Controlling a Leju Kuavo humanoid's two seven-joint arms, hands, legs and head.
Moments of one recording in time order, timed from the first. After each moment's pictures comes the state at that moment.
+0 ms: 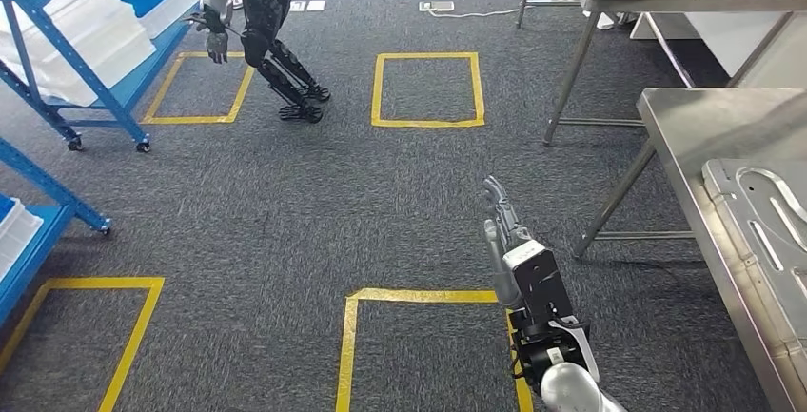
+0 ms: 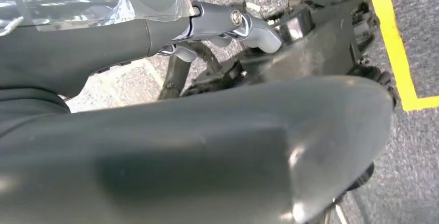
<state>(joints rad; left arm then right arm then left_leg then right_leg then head) 0.01 0.84 -1.12 -1.99 0.86 0.70 0.64 -0.50 -0.19 0.78 -1.82 0.04 -0.47 0.05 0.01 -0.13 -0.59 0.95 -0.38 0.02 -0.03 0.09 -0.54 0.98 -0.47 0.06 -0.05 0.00</state>
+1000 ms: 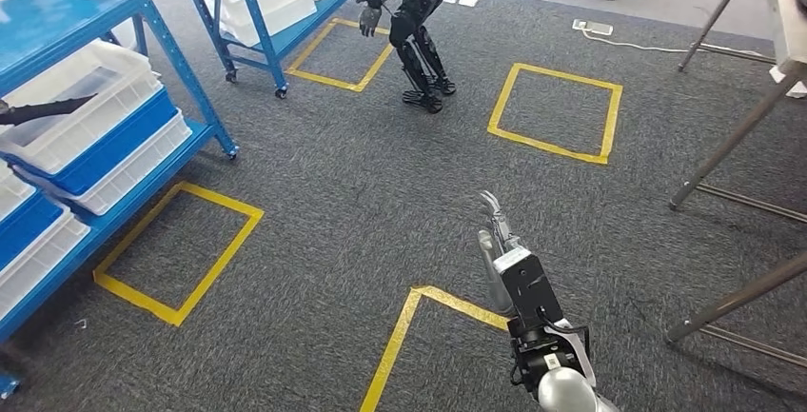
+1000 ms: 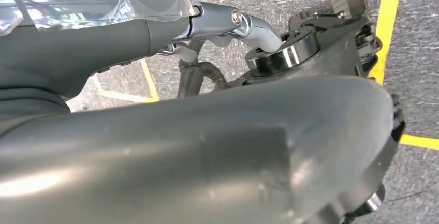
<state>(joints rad) 0.06 0.86 -1.07 -2.01 0.76 0.70 0.69 -0.50 -0.20 0.79 -1.78 0.06 -0.46 0.09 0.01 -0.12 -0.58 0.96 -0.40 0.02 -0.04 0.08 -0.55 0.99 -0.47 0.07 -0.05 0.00</state>
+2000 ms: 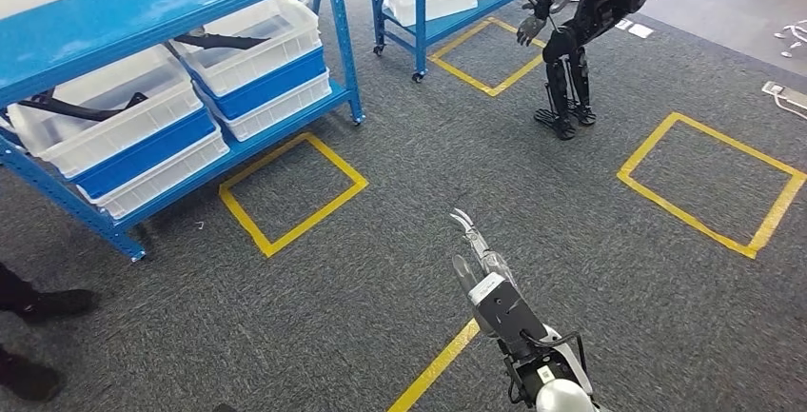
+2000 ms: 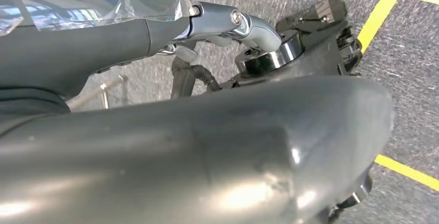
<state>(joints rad) 0.00 0.88 -1.13 -2.03 0.79 0.70 0.64 -0.48 -0.21 0.81 -1.79 0.10 -0.30 0.05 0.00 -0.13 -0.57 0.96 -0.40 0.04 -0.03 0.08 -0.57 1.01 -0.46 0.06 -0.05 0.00</state>
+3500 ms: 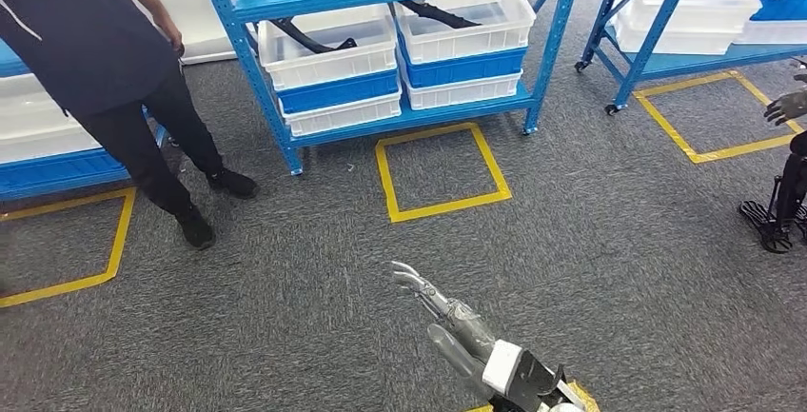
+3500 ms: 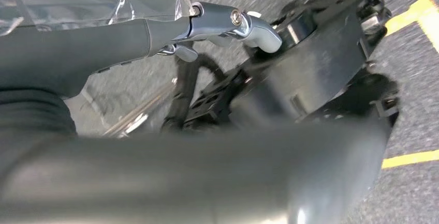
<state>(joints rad) -0.08 0.93 -1.24 -2.03 0.92 0.70 0.53 -0.39 -0.25 0.84 -1.88 -0.11 0.00 -0.22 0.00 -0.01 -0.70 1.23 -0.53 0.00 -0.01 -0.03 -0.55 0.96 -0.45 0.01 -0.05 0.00</state>
